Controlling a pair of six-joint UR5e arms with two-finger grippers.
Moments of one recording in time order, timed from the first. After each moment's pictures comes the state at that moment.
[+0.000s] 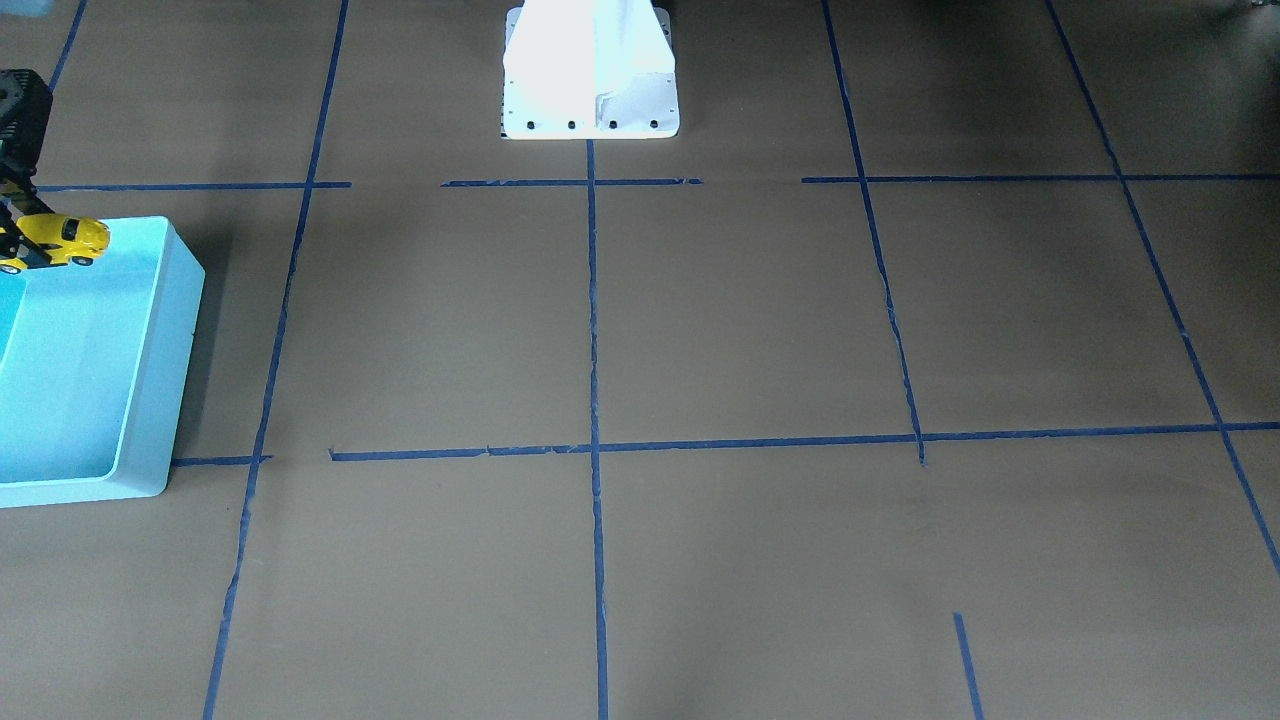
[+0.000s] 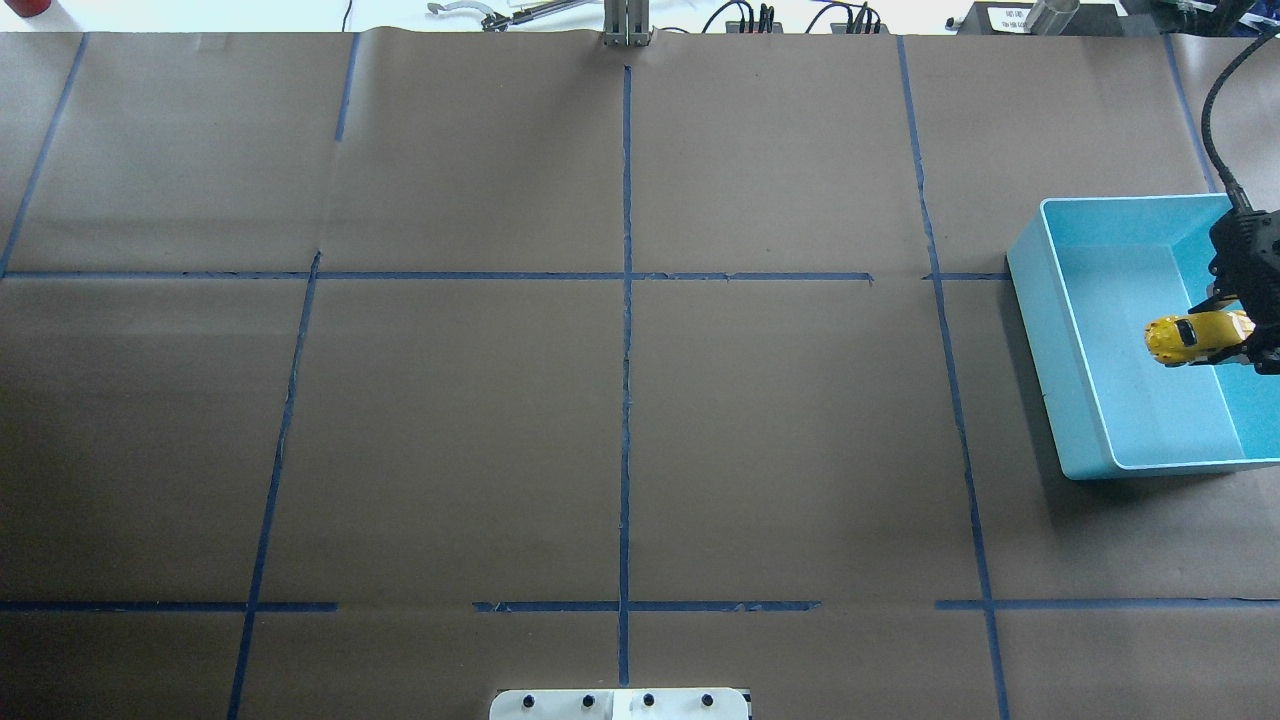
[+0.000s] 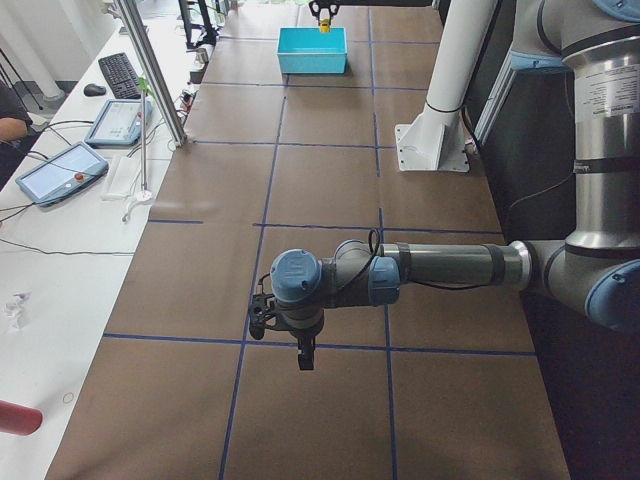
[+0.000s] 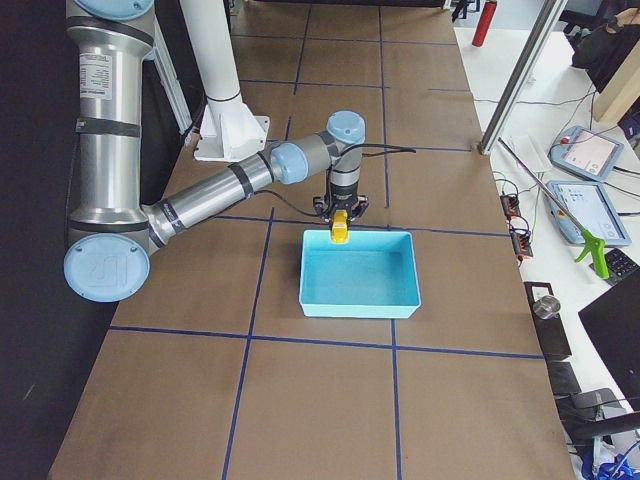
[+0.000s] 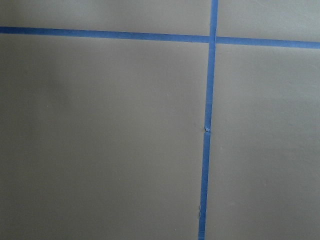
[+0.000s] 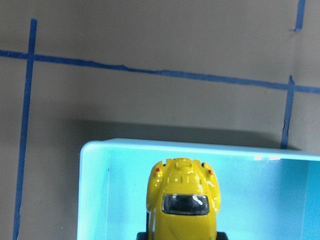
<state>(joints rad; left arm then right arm) -1.62 -1.42 -1.71 -1.50 -2.37 0.04 1.13 -1.65 2.09 -1.68 2.22 -1.12</state>
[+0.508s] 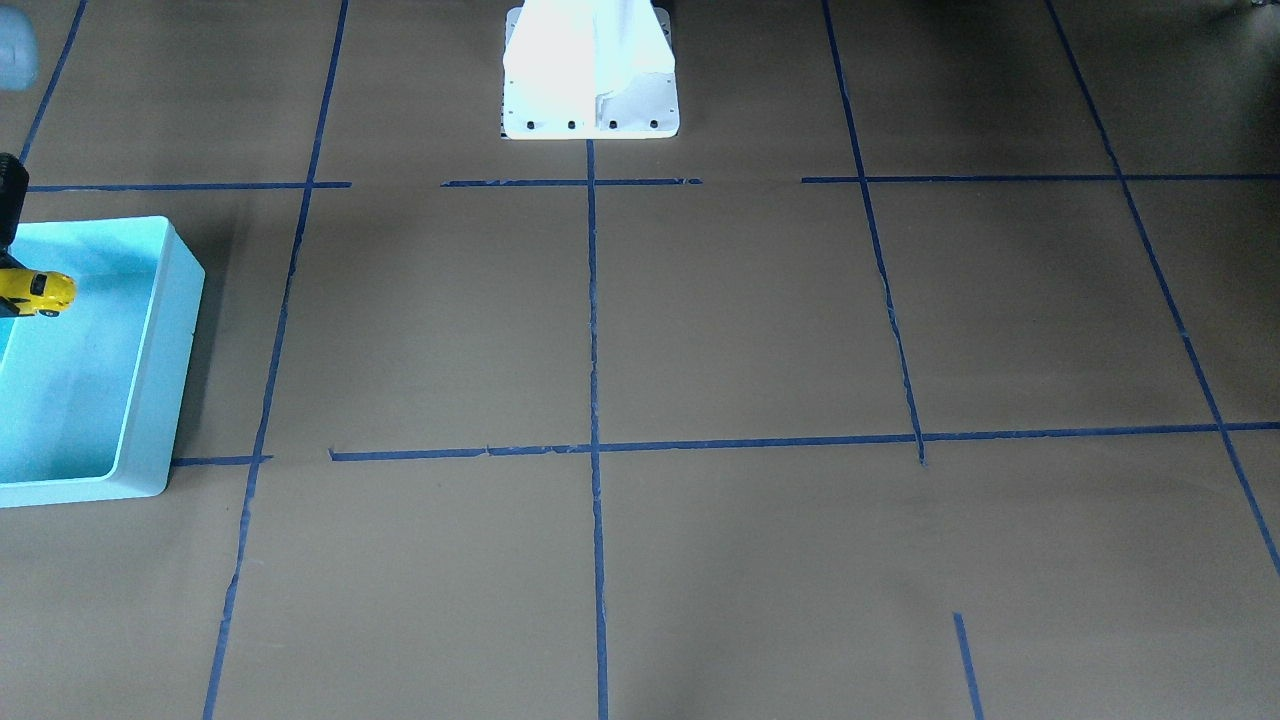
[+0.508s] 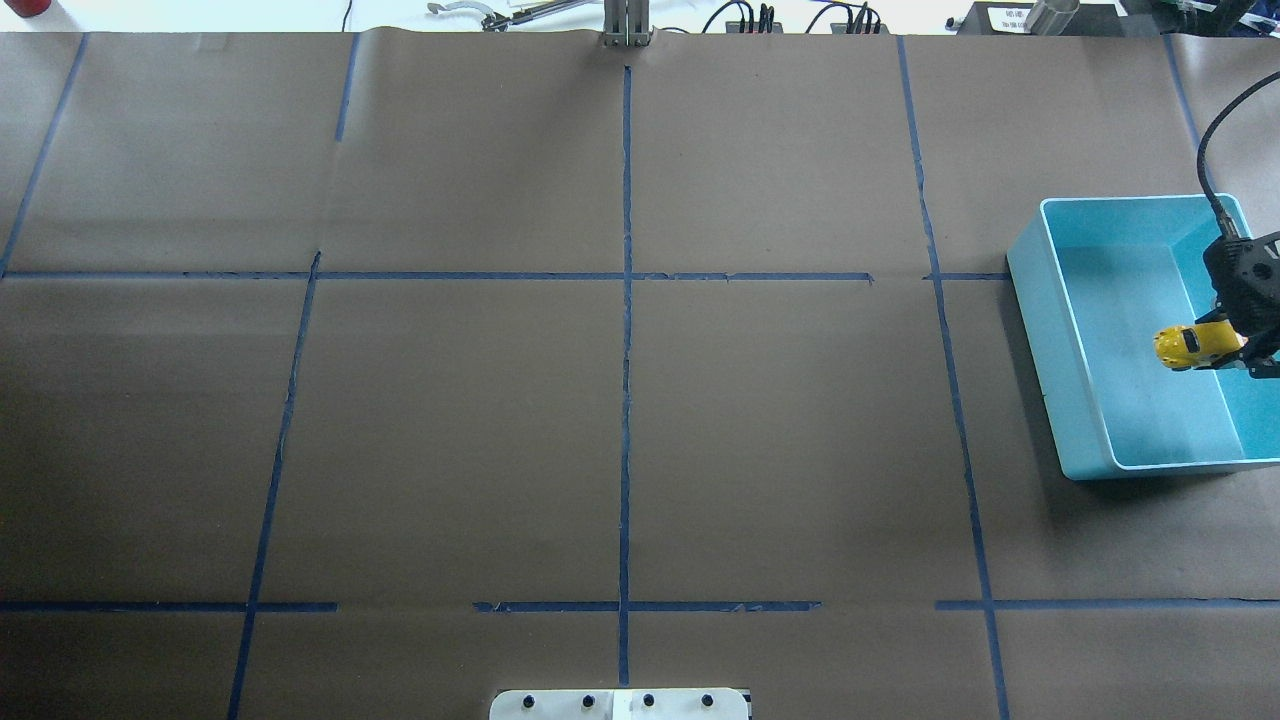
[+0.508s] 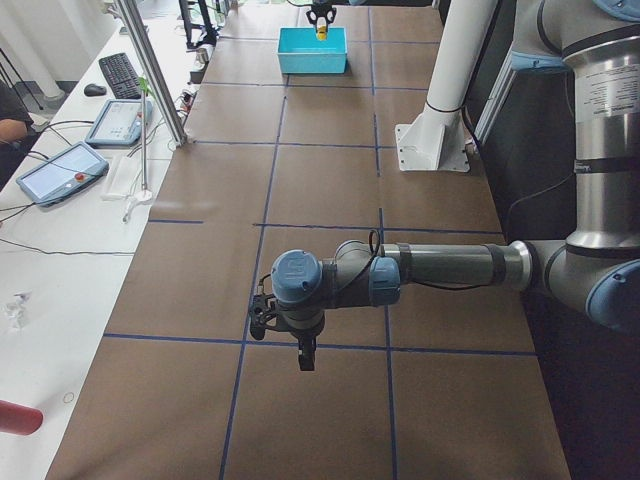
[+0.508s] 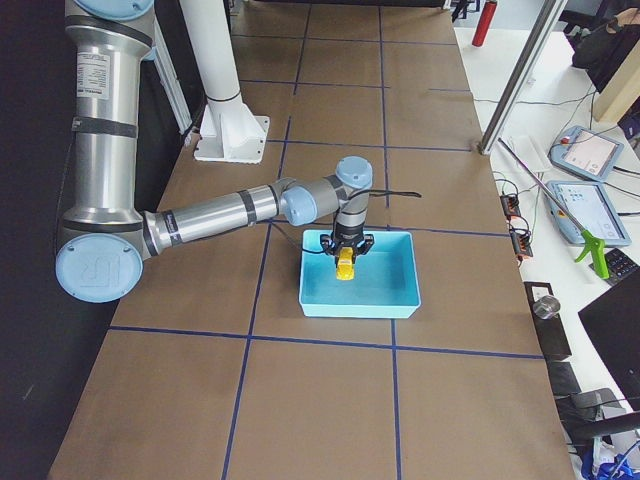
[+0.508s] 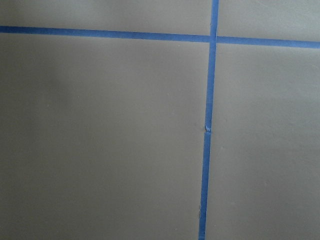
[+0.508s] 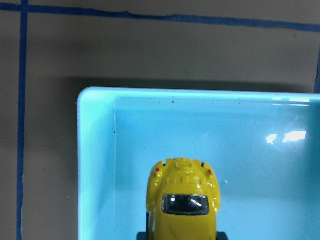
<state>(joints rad) -1.62 -1.42 -1.71 -1.50 -2.37 0.04 1.11 -1.66 1.85 -1.39 2.18 -1.05</state>
